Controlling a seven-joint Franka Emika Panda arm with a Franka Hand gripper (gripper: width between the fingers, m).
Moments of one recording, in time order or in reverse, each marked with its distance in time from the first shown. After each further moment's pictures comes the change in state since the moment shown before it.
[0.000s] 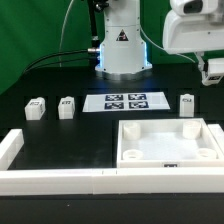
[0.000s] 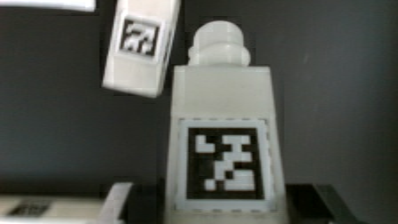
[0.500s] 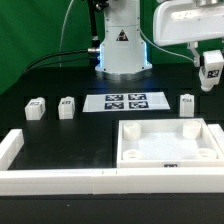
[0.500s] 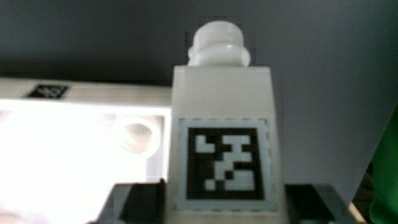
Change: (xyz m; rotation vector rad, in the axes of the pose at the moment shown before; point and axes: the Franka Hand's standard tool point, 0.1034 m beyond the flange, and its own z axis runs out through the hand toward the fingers) arm 0.017 0.013 -0.011 0.026 0.211 -0.014
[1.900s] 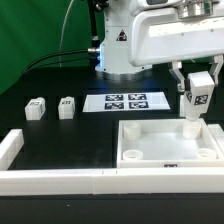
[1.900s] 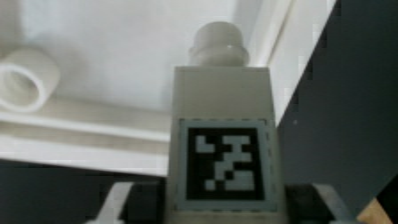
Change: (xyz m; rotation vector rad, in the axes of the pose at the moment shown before) arm 0.115 0.064 0.020 -0.009 0.162 -0.126
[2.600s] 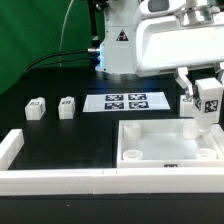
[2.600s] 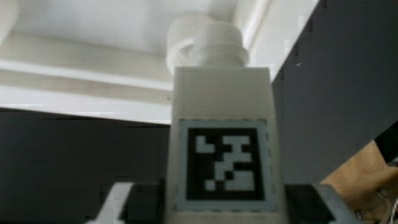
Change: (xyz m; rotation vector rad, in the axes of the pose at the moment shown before) arm 0.009 -0.007 0.015 -0.008 0.229 -0.017
